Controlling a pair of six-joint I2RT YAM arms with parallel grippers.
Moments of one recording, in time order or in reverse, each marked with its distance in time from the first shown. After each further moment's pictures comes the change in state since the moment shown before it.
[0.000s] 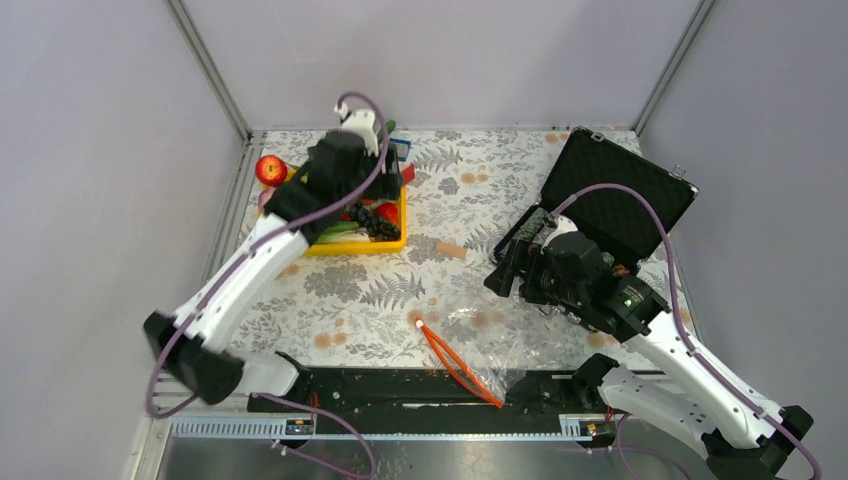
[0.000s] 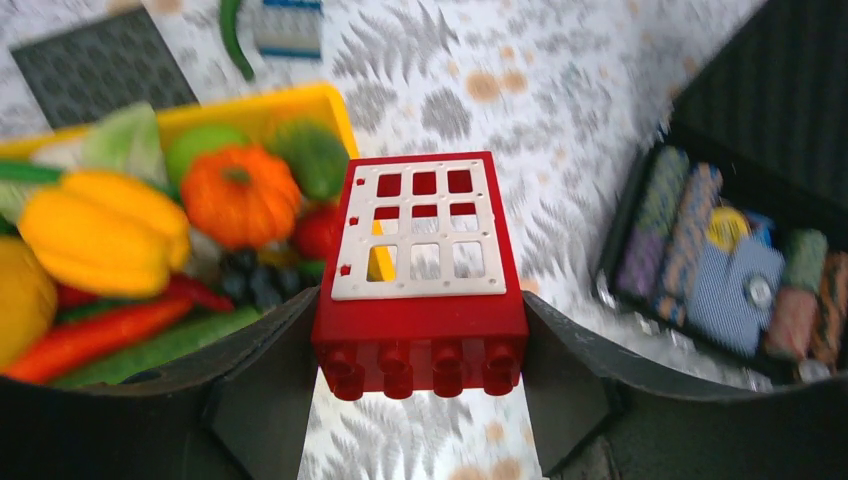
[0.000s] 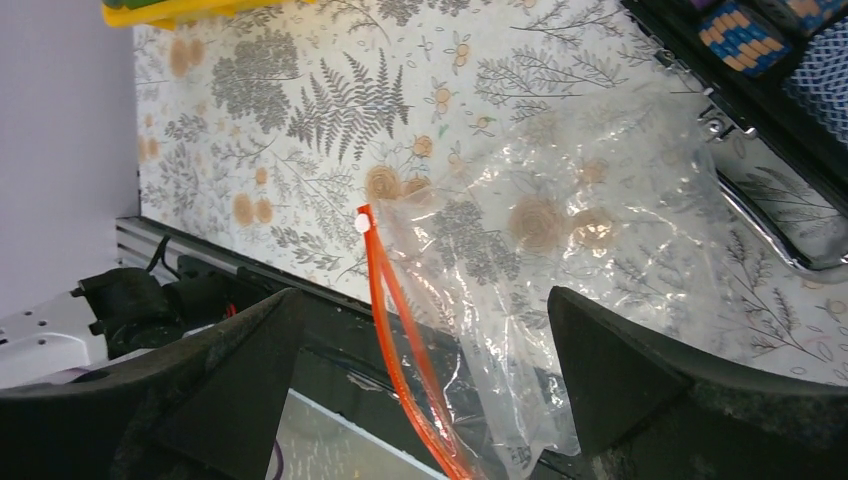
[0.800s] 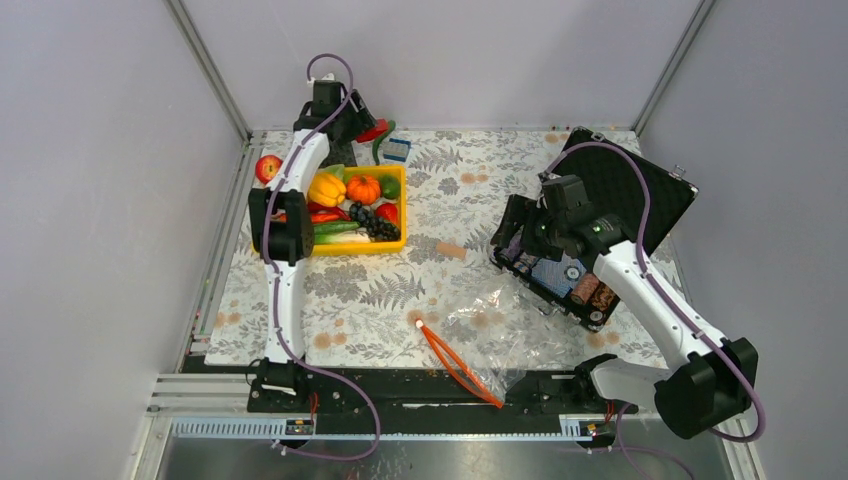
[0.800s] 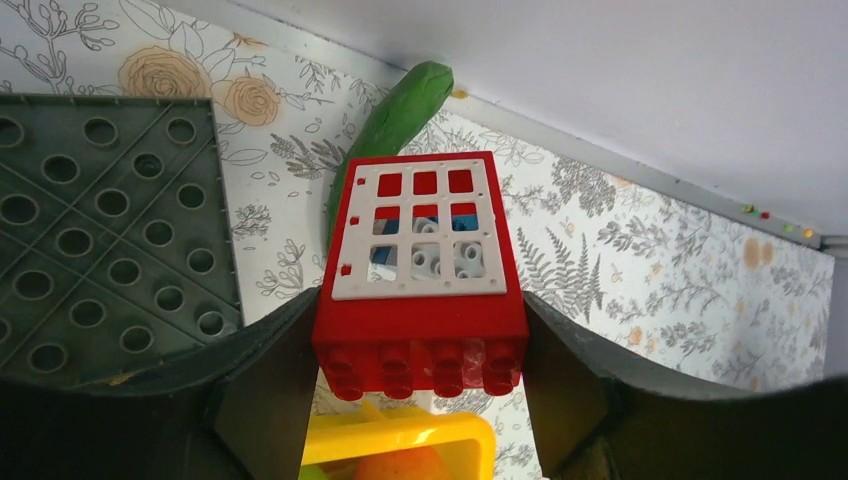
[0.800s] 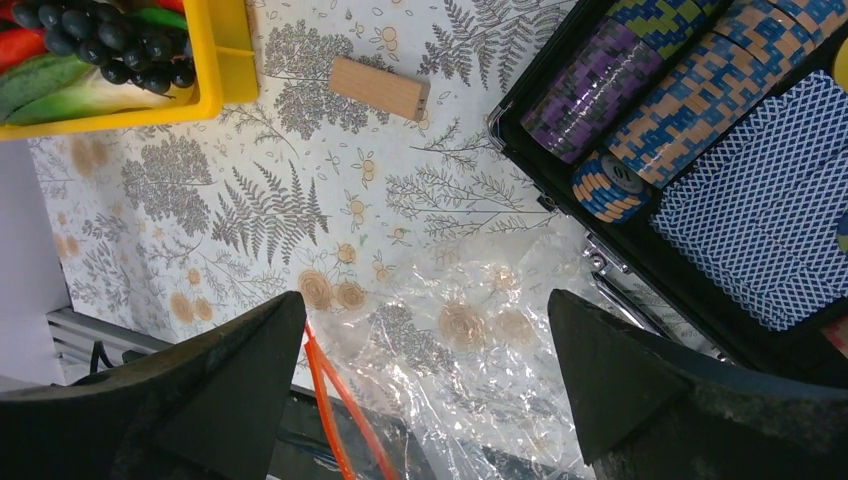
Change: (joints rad) left arm 0.507 1.149 0.922 0.117 0.358 -0.243; right arm -0.295 0.403 0.196 0.026 -0.098 -0.206
